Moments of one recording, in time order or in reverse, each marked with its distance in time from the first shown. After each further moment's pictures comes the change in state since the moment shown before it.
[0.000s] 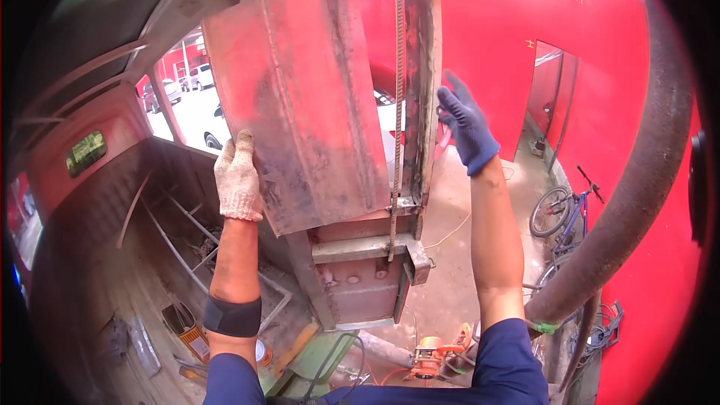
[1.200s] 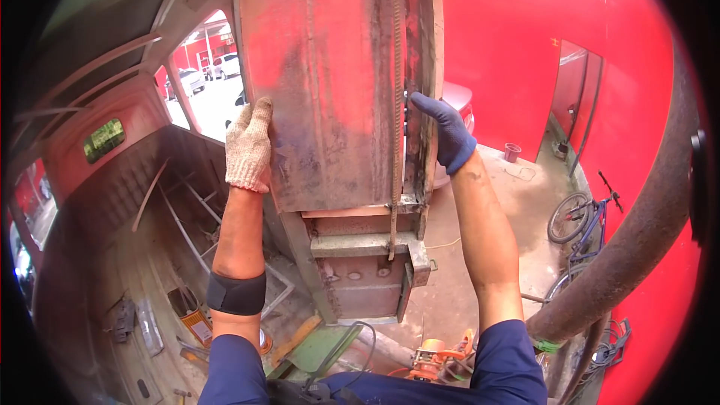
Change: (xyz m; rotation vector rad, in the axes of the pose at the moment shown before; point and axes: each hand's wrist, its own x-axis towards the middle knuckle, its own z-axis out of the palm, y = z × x) left_hand 0.012 0.009 0.042 0.169 -0.038 0.013; right_hand 0.011 0.045 0.016 0.458 -0.288 0.322
